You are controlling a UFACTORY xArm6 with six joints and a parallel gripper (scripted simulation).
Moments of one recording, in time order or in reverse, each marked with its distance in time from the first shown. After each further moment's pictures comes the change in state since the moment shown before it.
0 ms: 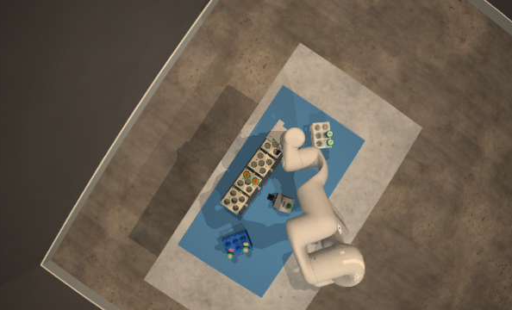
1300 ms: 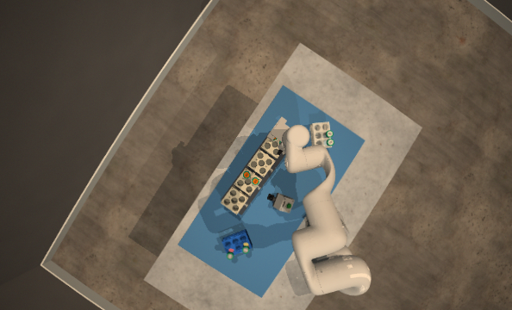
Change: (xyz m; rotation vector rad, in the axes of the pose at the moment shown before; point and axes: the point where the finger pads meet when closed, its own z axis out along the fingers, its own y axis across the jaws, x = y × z) arm 0.000 0.000 -0.068 -0.001 0.001 0.000
